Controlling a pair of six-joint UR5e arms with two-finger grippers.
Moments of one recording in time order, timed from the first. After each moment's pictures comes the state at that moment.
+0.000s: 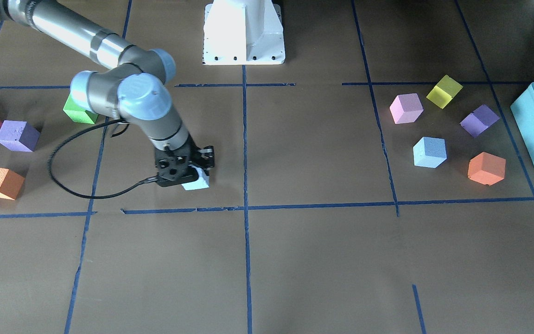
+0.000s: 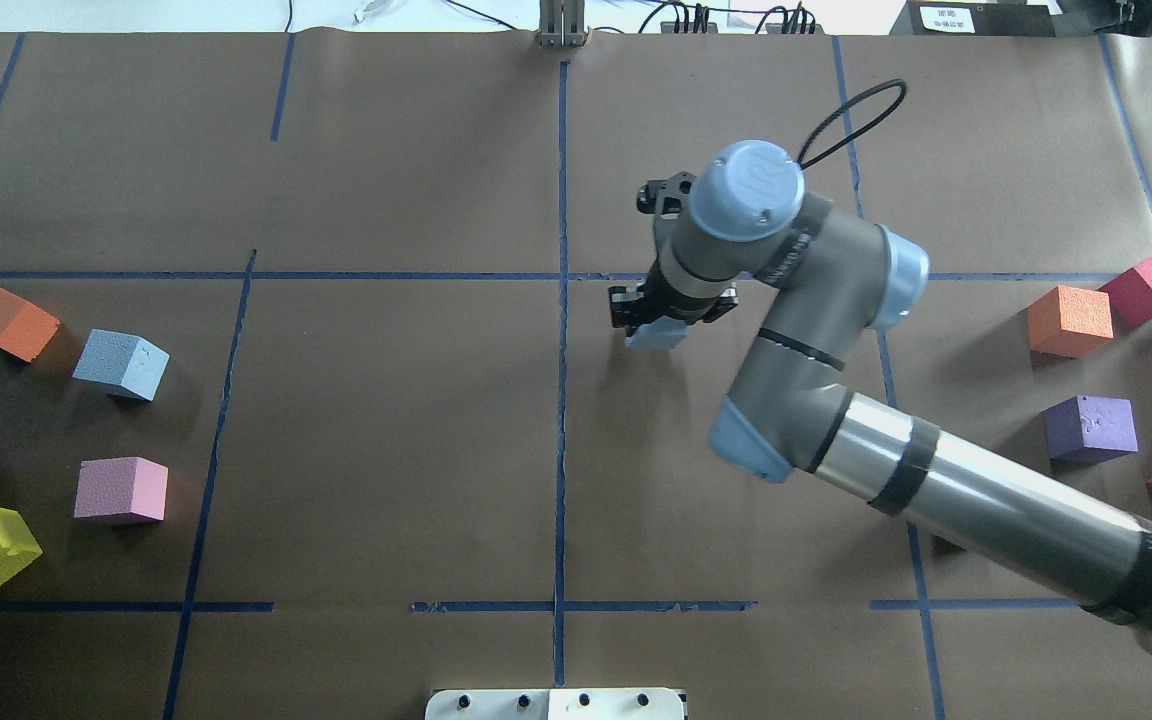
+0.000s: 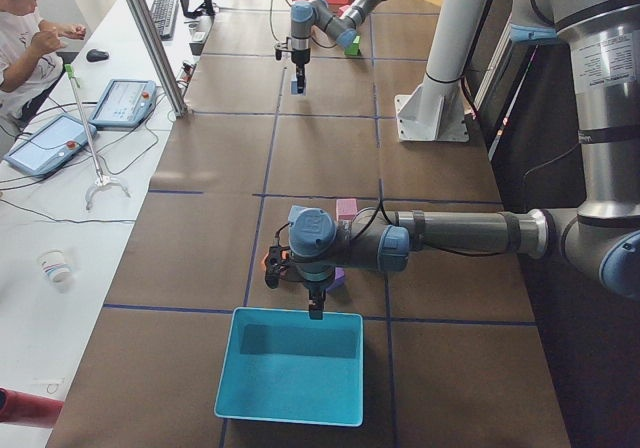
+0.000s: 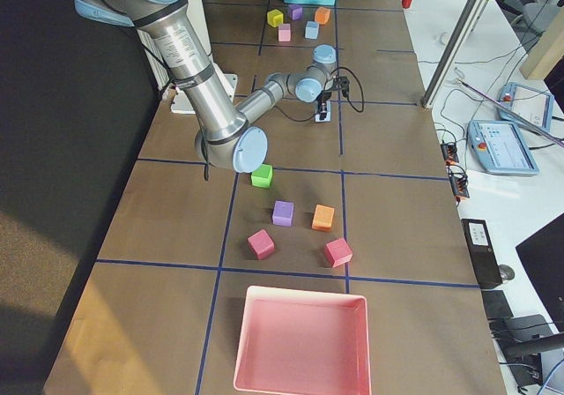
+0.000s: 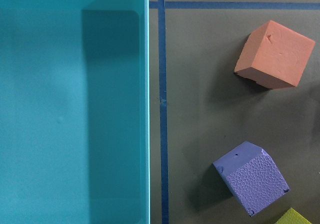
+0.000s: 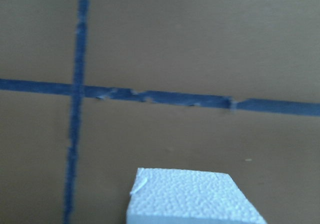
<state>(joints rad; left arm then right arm) -1.51 -1.34 -1.78 -1.64 -2.43 -0.05 0.61 -0.83 1.40 -1.33 1.96 1.10</state>
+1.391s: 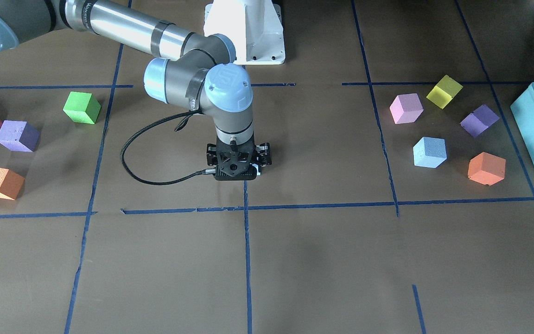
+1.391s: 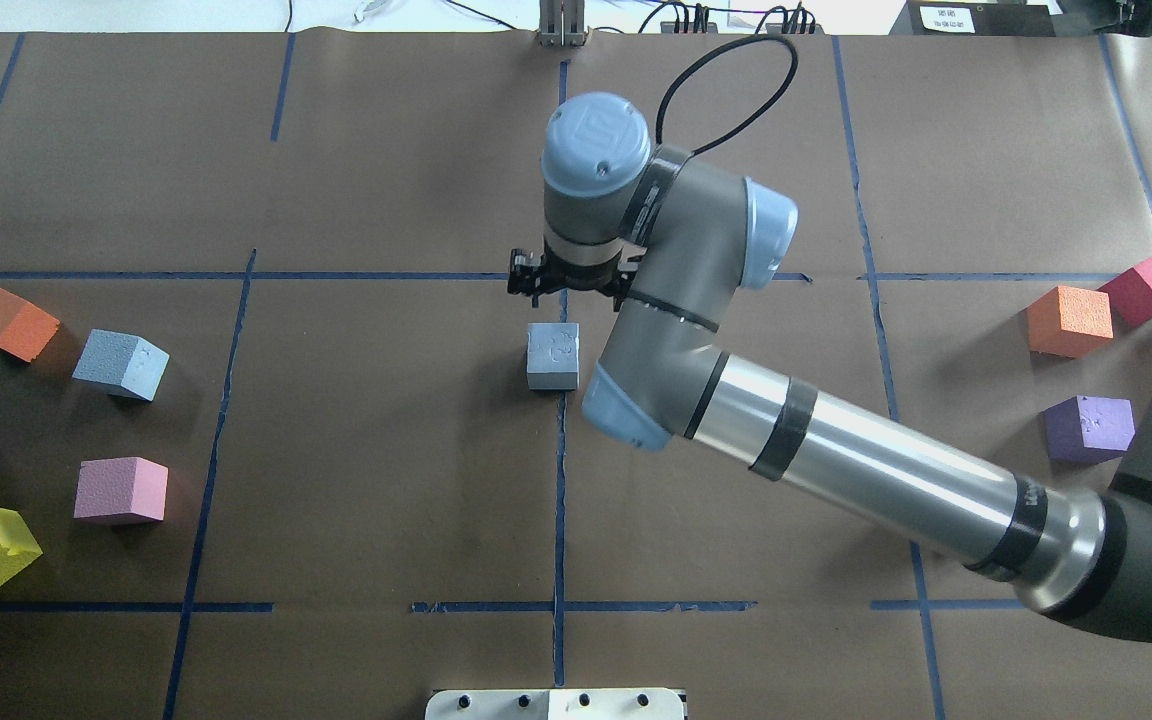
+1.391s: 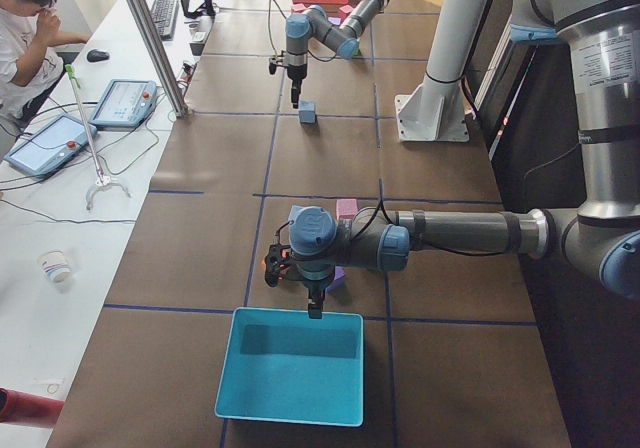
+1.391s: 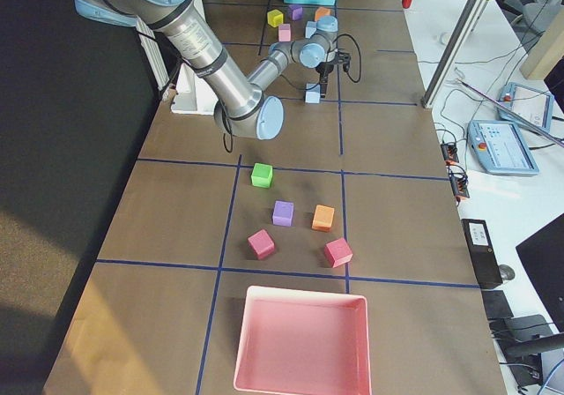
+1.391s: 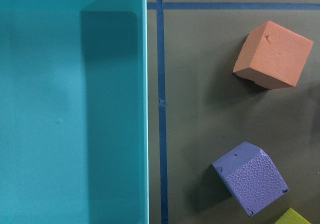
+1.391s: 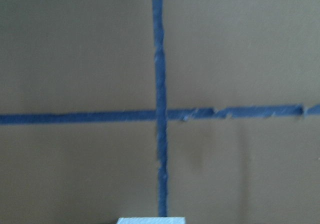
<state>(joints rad) -1.51 -1.34 -1.78 -1.65 -2.42 -0.04 0.64 -0.65 1.31 -1.49 1.98 1.14</state>
